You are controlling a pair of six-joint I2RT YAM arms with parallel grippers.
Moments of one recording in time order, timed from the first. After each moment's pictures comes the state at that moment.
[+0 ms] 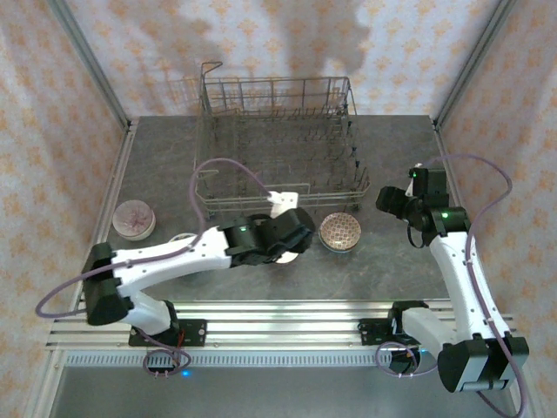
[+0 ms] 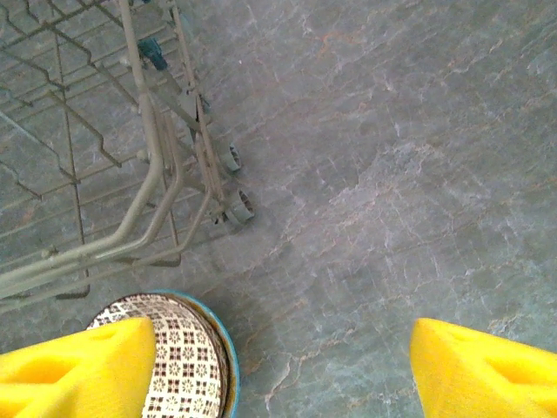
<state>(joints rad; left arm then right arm) -1.12 1.51 1.33 -0.75 -0.40 -0.93 0.03 0.99 0.98 -0.84 -0.01 0.34</state>
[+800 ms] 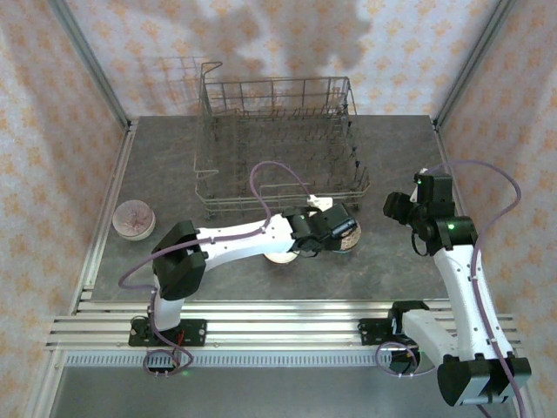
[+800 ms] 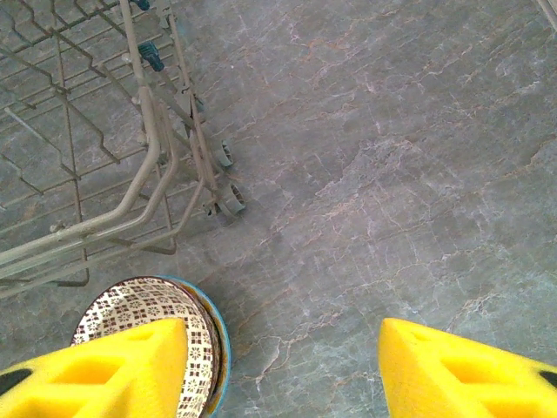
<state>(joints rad) -1.08 1.93 1.59 -0.75 -0.27 -1.03 0.03 0.90 0.97 -0.90 0.02 0.34</state>
